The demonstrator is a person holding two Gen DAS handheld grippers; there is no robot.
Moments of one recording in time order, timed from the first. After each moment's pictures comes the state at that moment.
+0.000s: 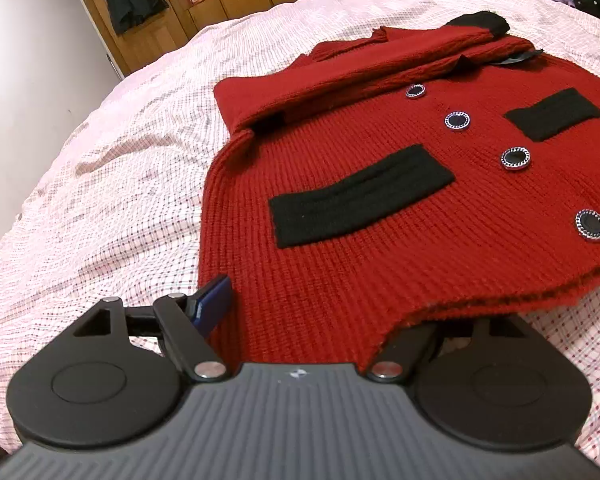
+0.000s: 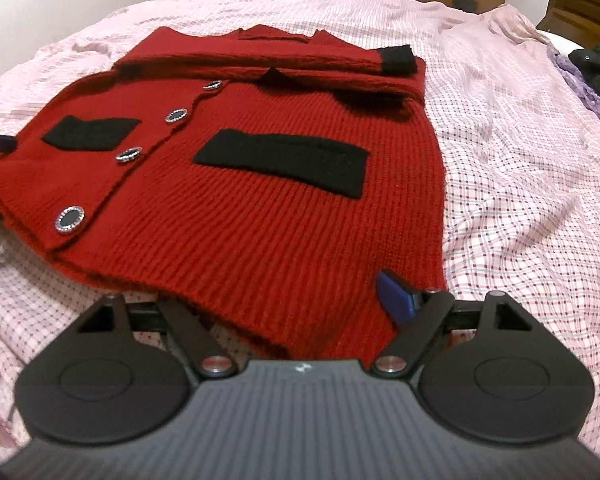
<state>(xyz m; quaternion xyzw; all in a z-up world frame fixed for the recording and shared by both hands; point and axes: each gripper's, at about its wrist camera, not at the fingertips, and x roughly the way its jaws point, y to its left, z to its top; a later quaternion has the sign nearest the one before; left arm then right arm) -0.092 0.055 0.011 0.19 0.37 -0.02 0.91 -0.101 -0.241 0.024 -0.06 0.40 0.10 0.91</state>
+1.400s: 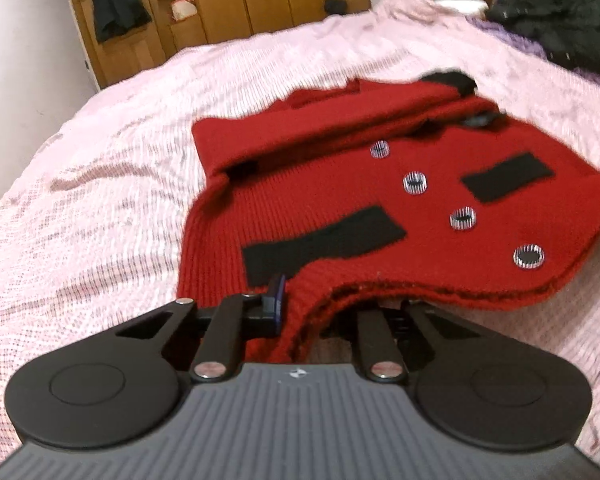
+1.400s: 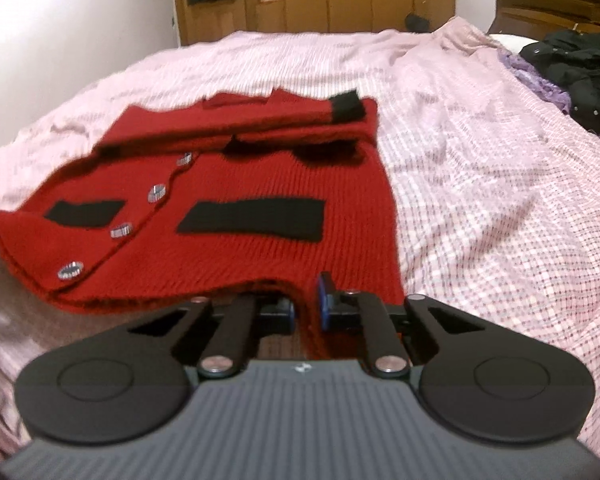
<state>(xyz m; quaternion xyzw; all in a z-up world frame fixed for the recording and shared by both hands) -0.110 0.060 0.051 0.13 0.33 -0.08 0.93 -0.112 -0.263 0.056 0.03 0.32 0.06 0.95</state>
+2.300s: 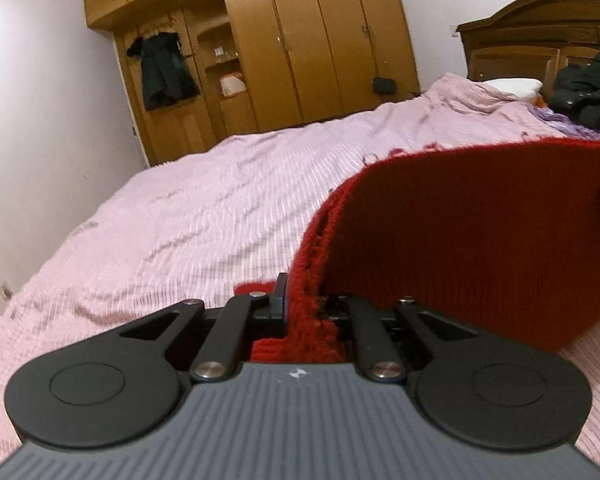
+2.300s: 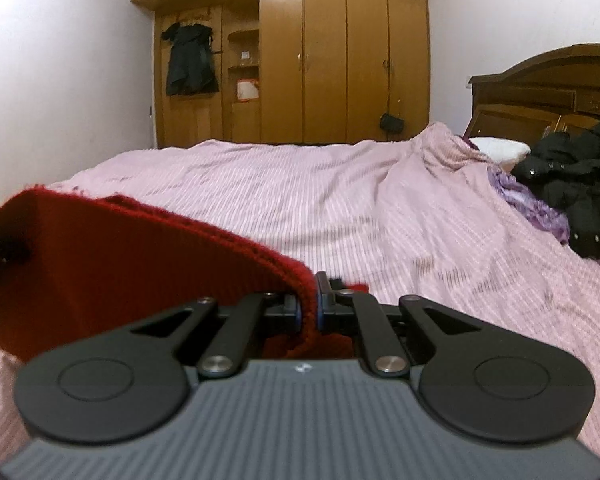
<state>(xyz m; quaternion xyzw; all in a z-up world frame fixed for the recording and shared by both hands) 0.037 0.038 0.122 0.13 0.21 -0.02 0.97 0.027 -0.247 0.128 0.01 0.18 0.01 0.98</state>
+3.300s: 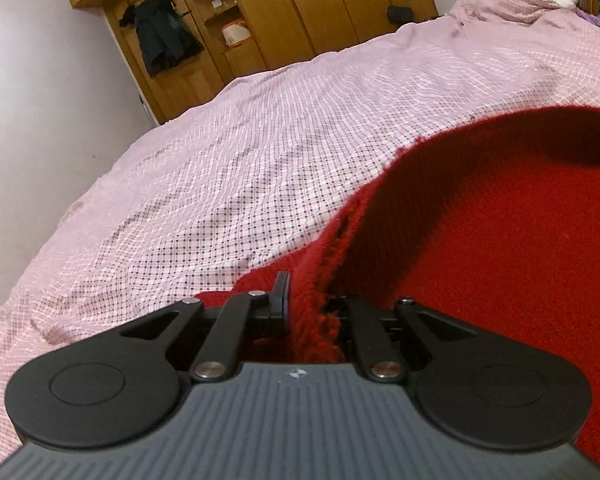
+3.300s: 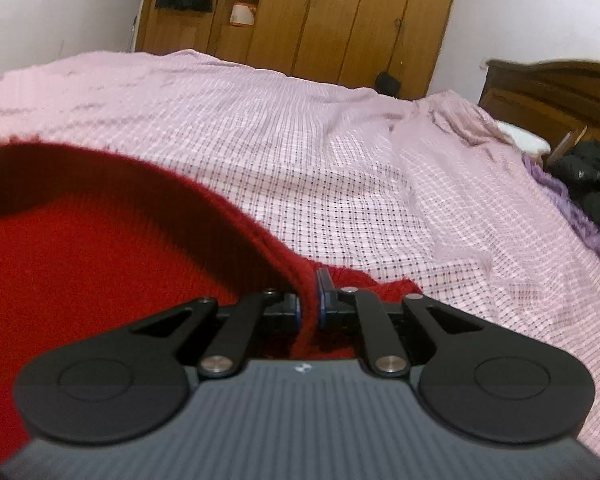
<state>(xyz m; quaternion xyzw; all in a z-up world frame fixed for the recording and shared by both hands) 0.235 0.031 0.002 0.20 0.29 0.03 0.94 0.194 -0.199 0.022 -0.12 0.26 -0.04 0.96</state>
